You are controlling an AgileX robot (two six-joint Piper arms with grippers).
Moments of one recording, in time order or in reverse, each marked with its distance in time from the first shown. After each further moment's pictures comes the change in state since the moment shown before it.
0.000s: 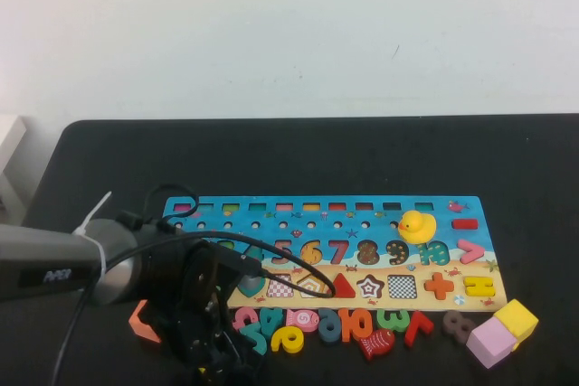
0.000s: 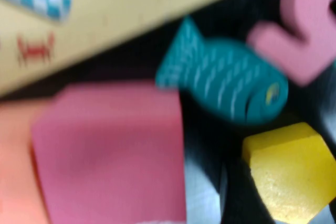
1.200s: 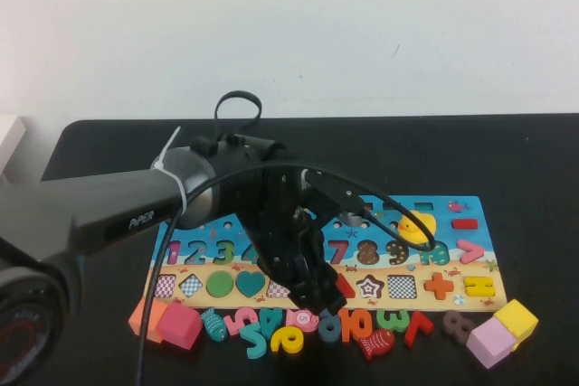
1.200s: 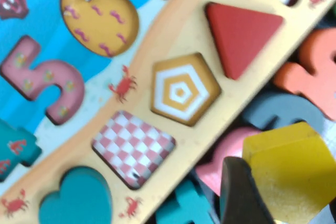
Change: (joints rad) right arm 0.000 0.000 0.000 0.000 0.000 0.000; left arm -0.082 0.126 -0.475 -0.214 0.260 0.474
